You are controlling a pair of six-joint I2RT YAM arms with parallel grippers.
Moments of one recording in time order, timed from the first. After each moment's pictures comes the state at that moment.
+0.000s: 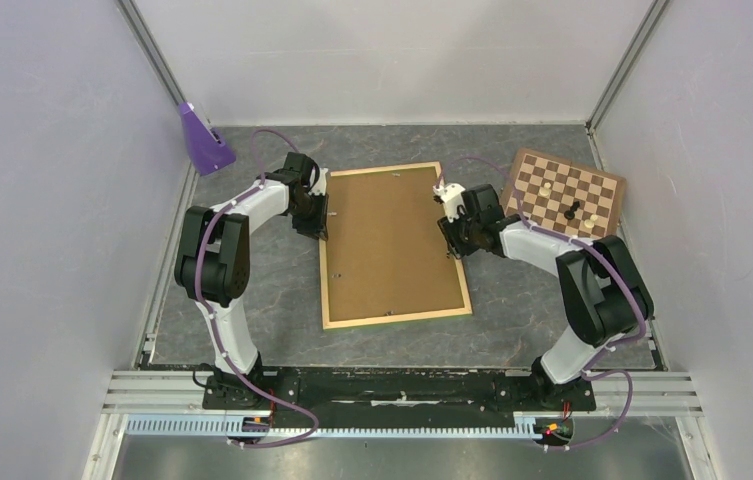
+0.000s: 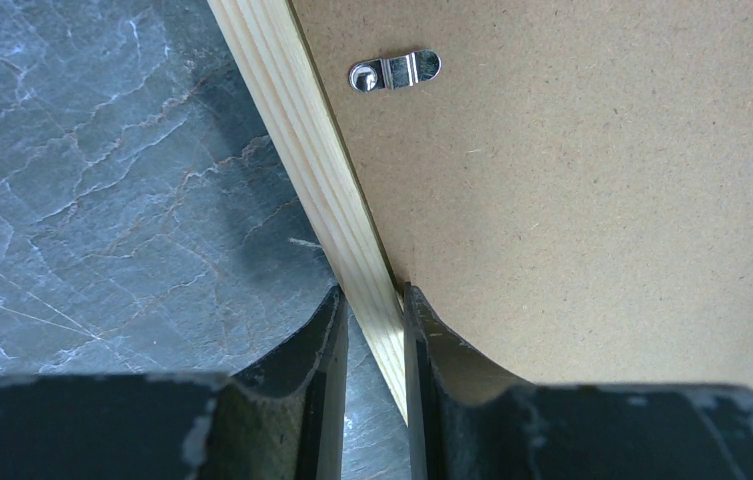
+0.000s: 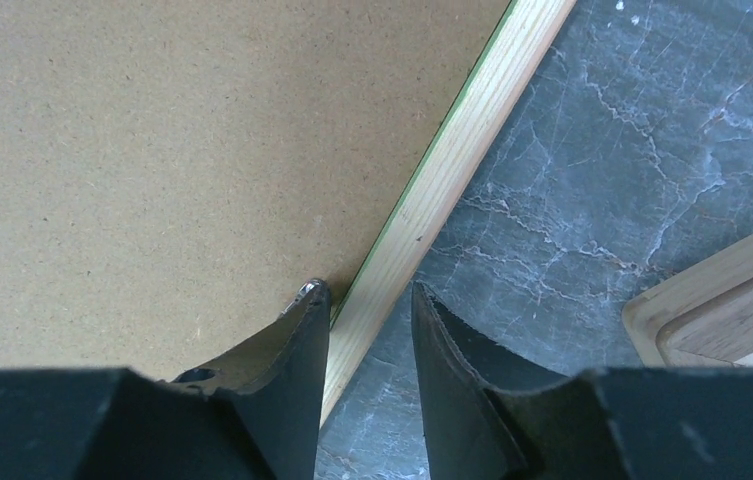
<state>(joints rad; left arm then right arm) -0.23 1.92 1.32 -0.60 0.19 -0.10 0.37 1.66 0.90 -0.16 -0.12 -0.19</state>
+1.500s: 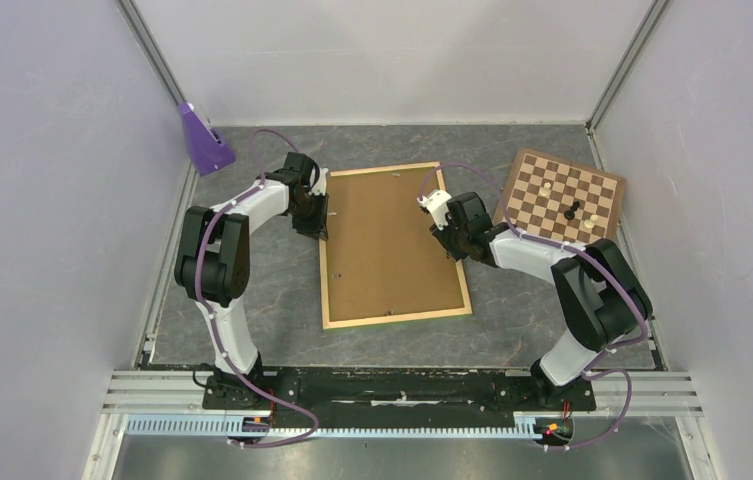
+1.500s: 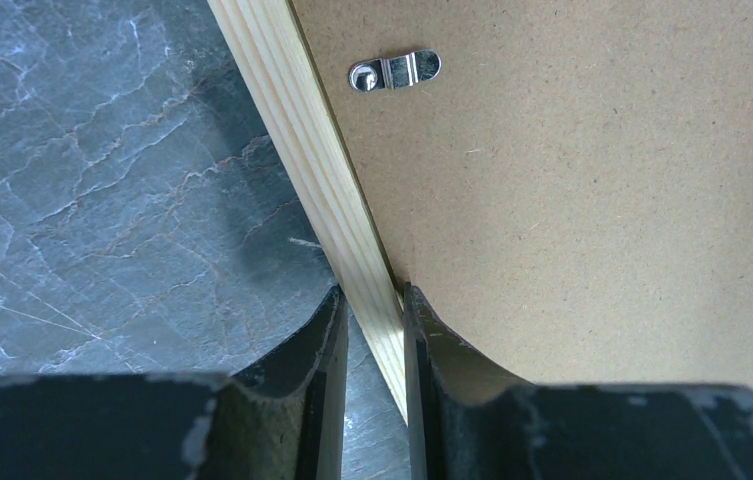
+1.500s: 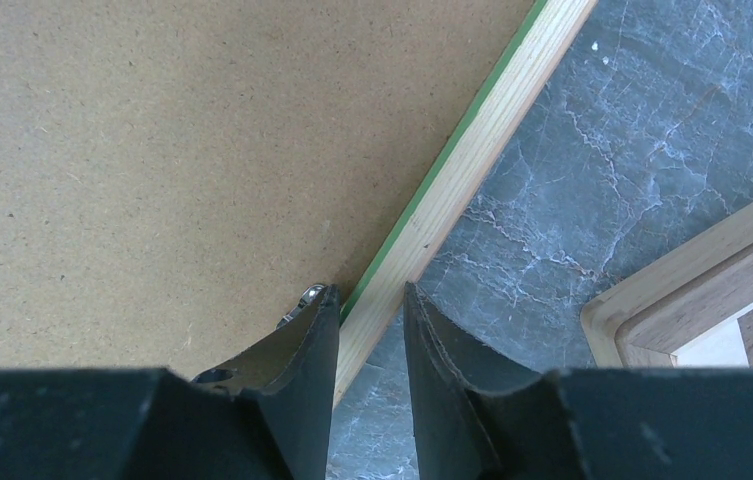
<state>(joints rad) -0.23 1.92 1.32 -0.60 0.19 -0.10 0.48 1.67 0.86 -0.11 0.07 -0.30</state>
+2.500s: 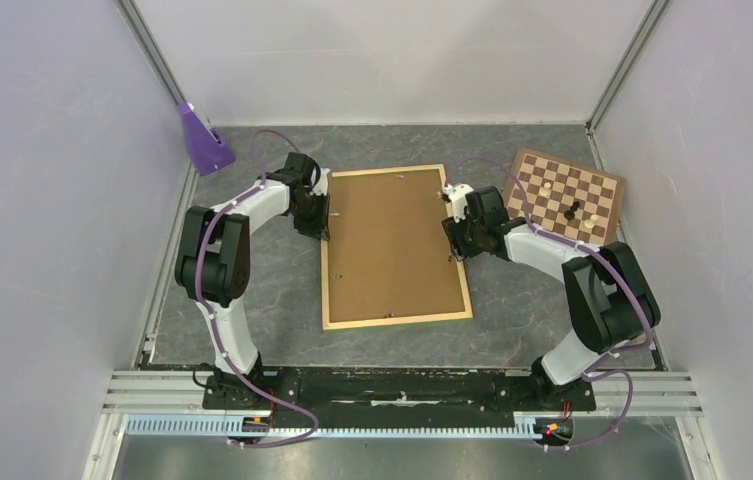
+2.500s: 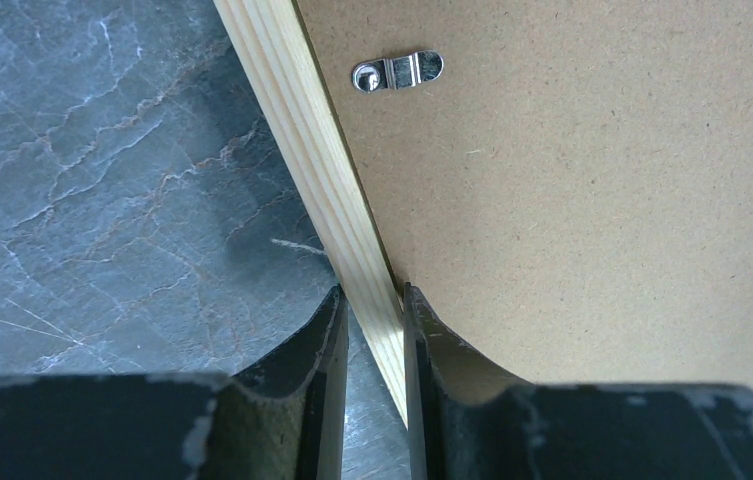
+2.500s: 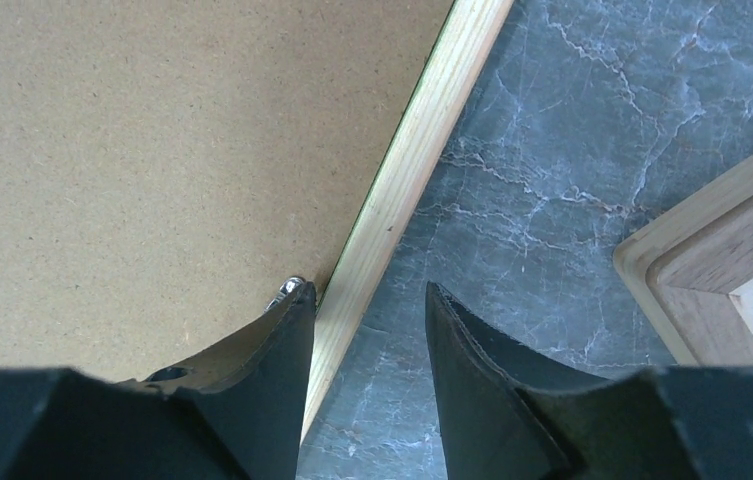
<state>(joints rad) -0.23 1.92 1.32 -0.60 0.21 -0.10 0.37 1.62 0.87 -0.17 -0.06 -0.13</state>
